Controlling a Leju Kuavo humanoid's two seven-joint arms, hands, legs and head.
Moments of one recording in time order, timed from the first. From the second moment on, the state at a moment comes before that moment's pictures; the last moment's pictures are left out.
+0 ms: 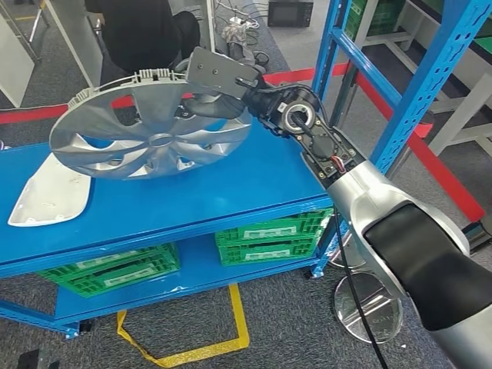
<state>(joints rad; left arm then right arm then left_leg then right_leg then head) -0.20 0.18 0.08 -0.22 0.19 0.07 -0.25 -1.14 -0.03 0.61 -0.81 0.24 0.32 -0.17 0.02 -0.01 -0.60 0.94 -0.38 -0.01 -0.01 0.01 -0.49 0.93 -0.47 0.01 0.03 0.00</state>
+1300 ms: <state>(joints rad) -0.21 0.16 0.07 -0.22 0.16 0.18 -0.35 -0.98 0.02 0.61 -1.11 -0.33 0.43 -0.01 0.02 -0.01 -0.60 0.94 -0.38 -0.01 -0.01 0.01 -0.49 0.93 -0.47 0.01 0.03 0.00</state>
